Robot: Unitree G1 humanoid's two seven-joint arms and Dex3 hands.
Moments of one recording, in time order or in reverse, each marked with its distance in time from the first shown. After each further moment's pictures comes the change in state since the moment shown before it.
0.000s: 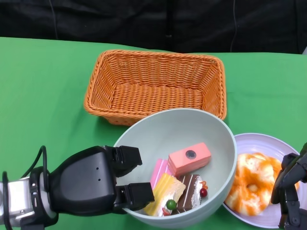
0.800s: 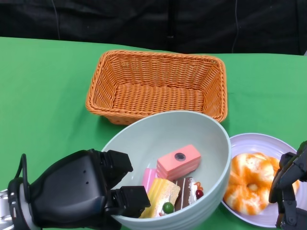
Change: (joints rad) left arm 0.270 0.034 0.308 -0.282 -0.359 -0.053 -0.458; right arm -0.004 0.004 0.010 0.004 -0.029 -0.011 -0.012
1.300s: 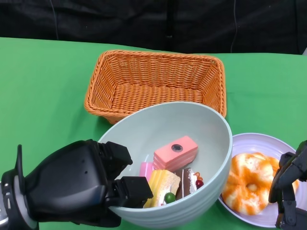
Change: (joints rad) left arm 0.041 -0.055 0.132 -0.103 -0.193 0.001 -0.267; right arm -0.003 -0.001 -0.003 0.004 -0.015 -0.006 -0.001
